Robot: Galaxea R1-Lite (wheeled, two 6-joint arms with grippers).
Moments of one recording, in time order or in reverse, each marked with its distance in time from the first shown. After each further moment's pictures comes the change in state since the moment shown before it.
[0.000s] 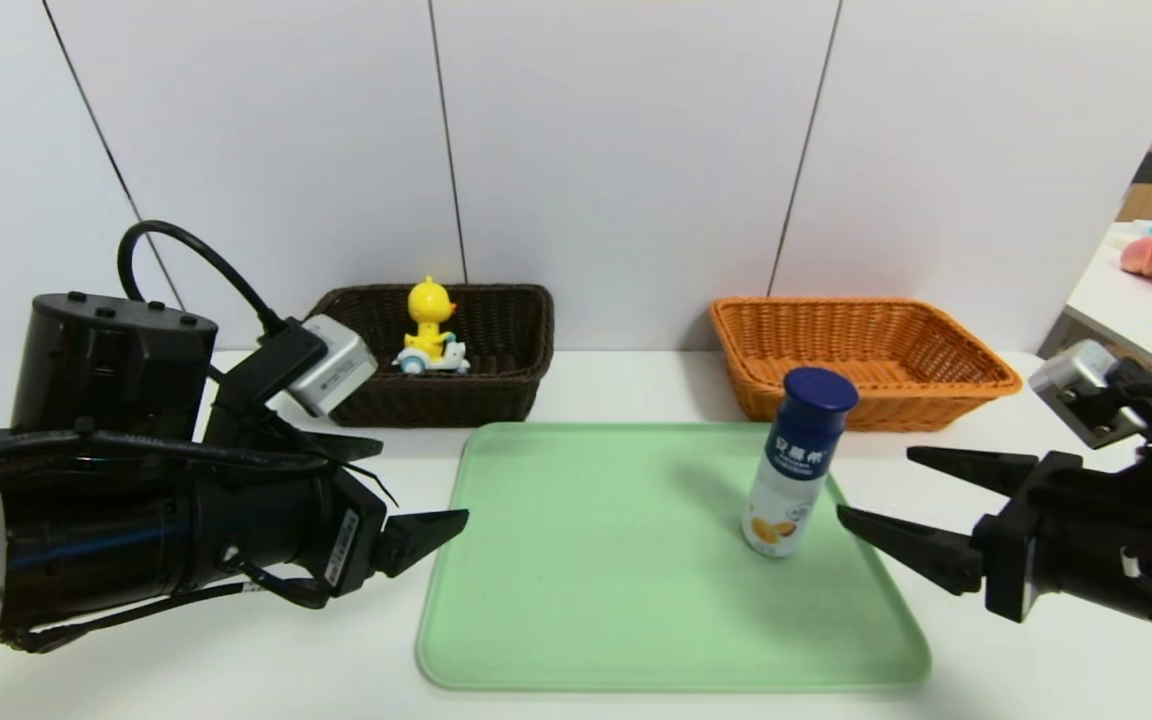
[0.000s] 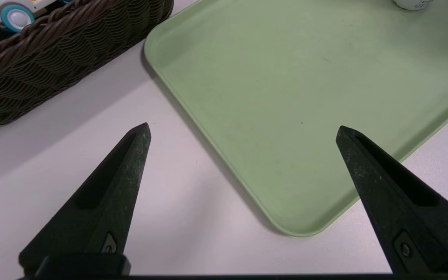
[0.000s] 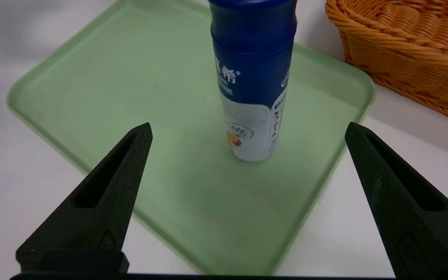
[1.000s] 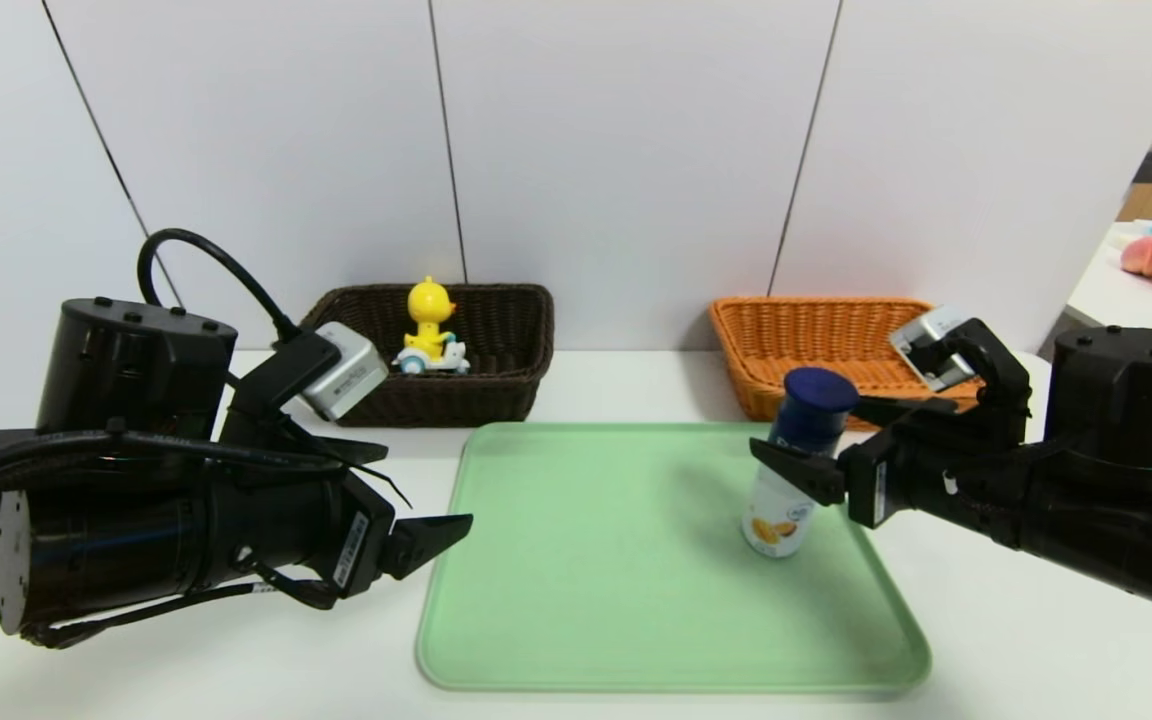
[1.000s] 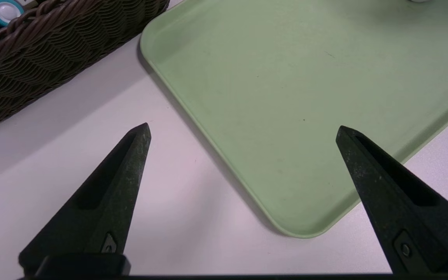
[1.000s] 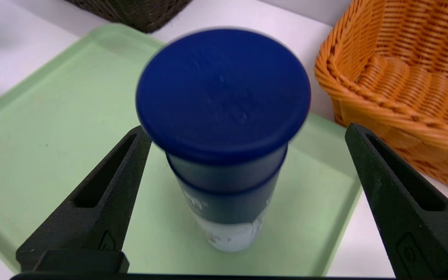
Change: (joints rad) left arm 0.000 0.022 -0.003 0.000 -0.001 0.005; right arm 0.077 0.273 -0.094 -0.262 -0.120 0.006
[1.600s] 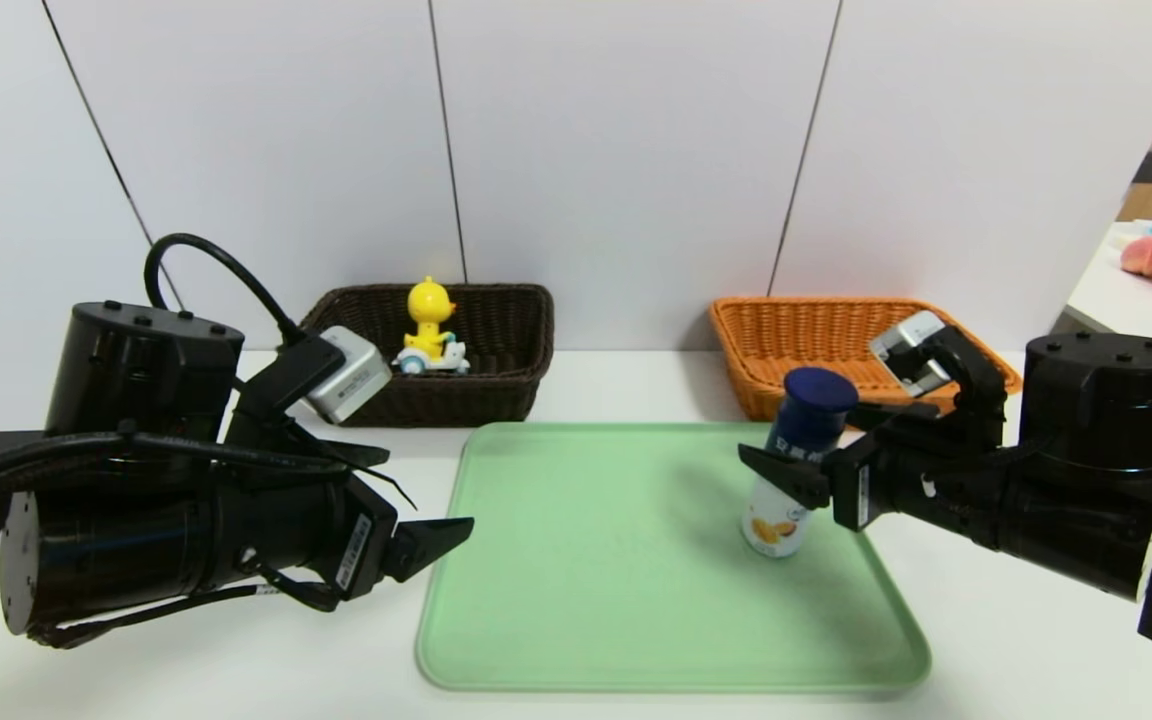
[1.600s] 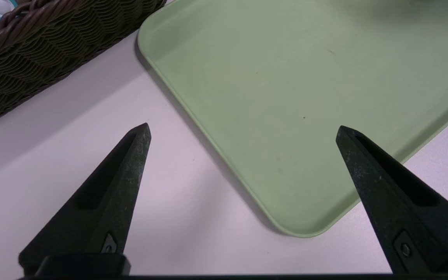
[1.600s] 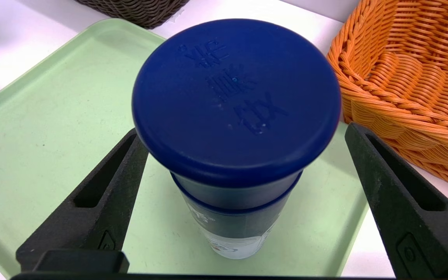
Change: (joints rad) left arm -0.001 0.008 0.002 0.000 -0.001 -0.003; right arm 0.012 0.033 -0.006 -0.006 -0.006 0.000
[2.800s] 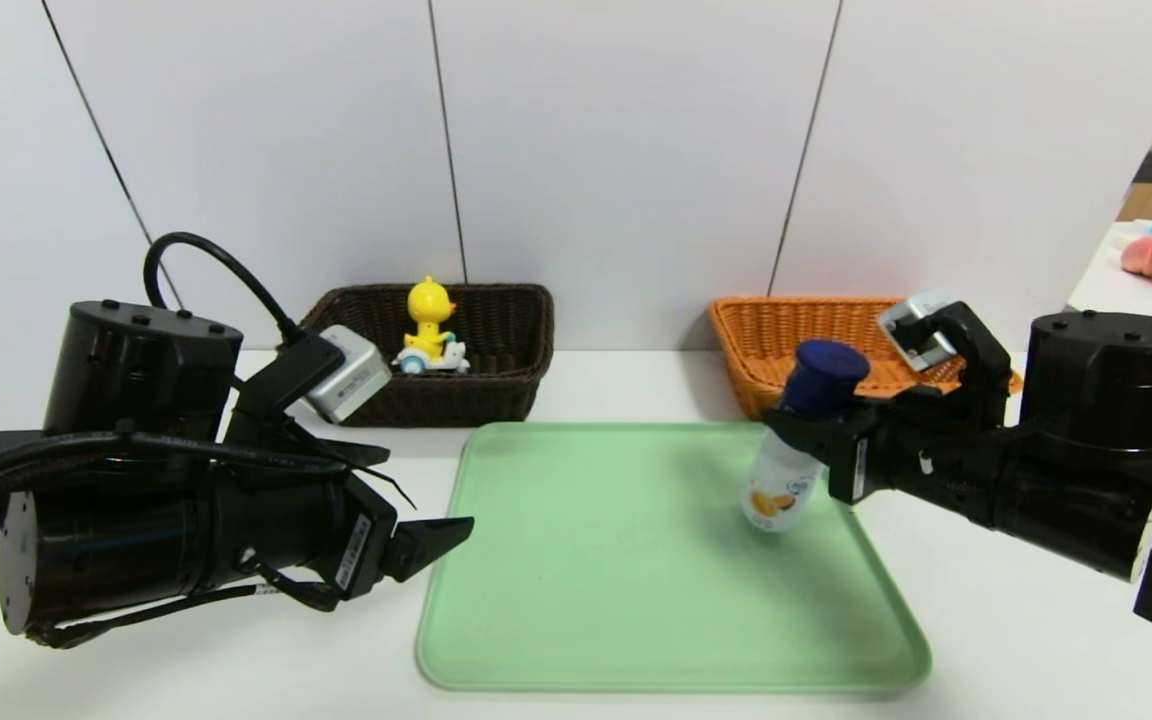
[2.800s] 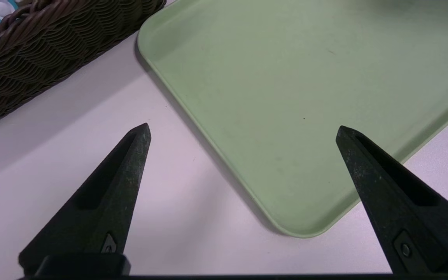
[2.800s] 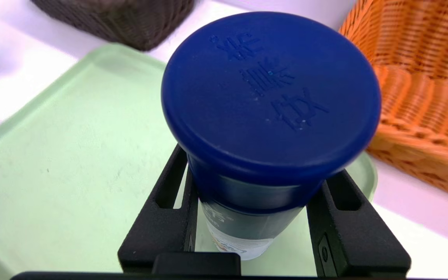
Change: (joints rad) left arm 0.000 -0.001 -0.001 0.000 -0.002 0.003; right arm 0.002 -0.007 -0.043 0.001 -0.026 0.053
